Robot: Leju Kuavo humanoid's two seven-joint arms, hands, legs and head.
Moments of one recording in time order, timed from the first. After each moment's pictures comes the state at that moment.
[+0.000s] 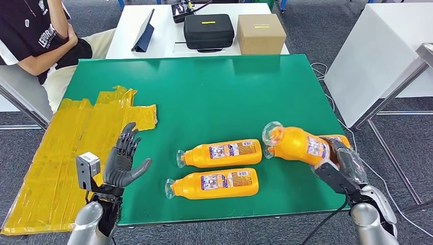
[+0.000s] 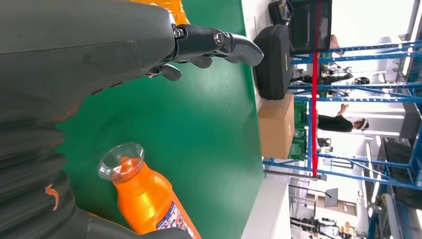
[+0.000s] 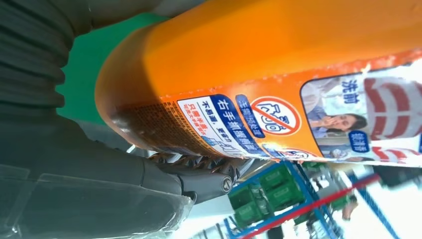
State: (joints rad) left arm -0.21 -0.16 -0.09 -1.23 0.02 -0.20 -0.39; right arm 0.02 -0.21 -0.29 -1.47 0.60 0.04 -0.38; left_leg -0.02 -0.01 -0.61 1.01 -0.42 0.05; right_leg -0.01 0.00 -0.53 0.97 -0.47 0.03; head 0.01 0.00
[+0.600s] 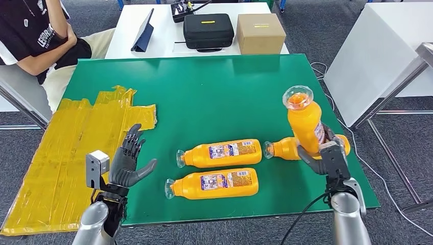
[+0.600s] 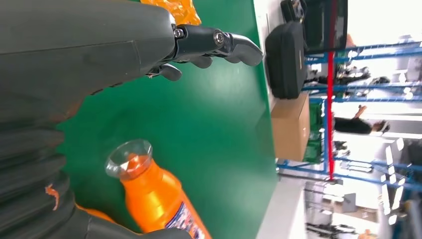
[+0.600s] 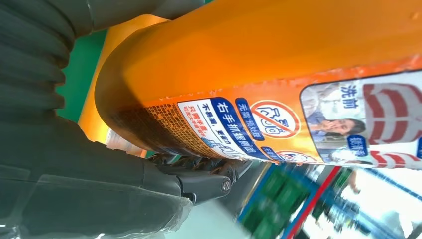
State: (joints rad) left arm -0.21 -0.18 -0.11 -1.23 -0.03 -0.16 -0.35; right arm -0.08 -0.03 -0.28 -1.44 0.35 0.04 -0.36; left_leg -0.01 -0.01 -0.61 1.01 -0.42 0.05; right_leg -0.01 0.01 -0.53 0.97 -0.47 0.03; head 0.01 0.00
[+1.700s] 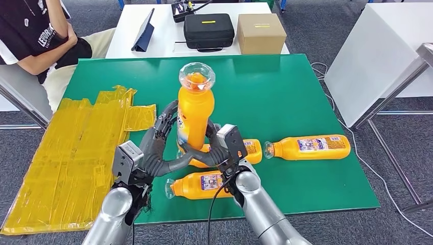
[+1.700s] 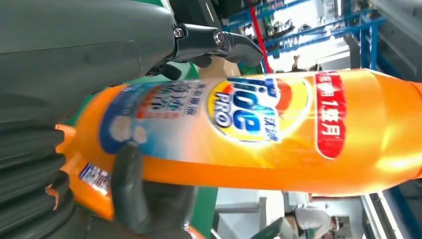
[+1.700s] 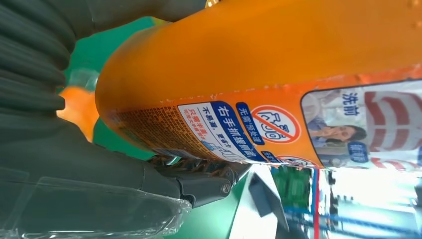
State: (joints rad) left arm -0.30 -0.19 -0.42 -1.38 -0.07 -0.07 -0.33; right arm -0.37 0.21 0.39 -1.12 -0.03 0.11 -0.36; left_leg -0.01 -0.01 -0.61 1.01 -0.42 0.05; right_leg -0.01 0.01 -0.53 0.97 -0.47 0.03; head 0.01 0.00
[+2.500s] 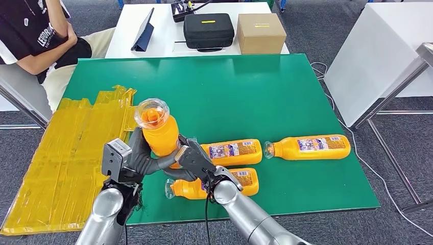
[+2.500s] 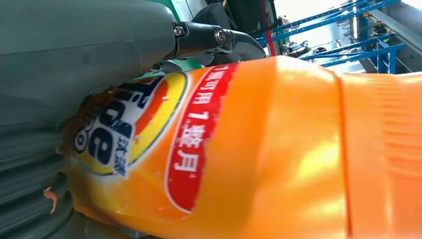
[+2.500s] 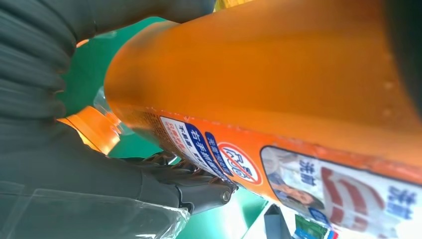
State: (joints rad) left arm -0.28 -0.18 -0.36 -1.39 -0.07 -0.05 -0.31; right arm -0.42 0.24 0.59 -0.94 0.20 -0.02 -0.35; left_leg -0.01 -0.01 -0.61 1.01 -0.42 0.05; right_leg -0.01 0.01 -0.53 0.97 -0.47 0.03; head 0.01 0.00
